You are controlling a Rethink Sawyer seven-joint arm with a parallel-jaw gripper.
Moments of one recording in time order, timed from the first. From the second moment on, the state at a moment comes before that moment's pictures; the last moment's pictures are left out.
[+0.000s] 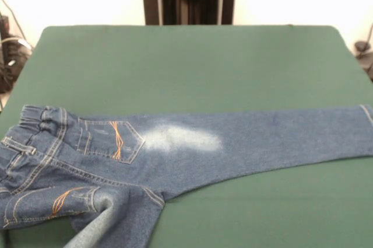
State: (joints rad) arm -0.59 -0.52 0.00 0.89 -0.03 1.04 1.23
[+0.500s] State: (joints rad) arm -0.62 -0.51 0.04 0.89 -0.04 1.00 1.23
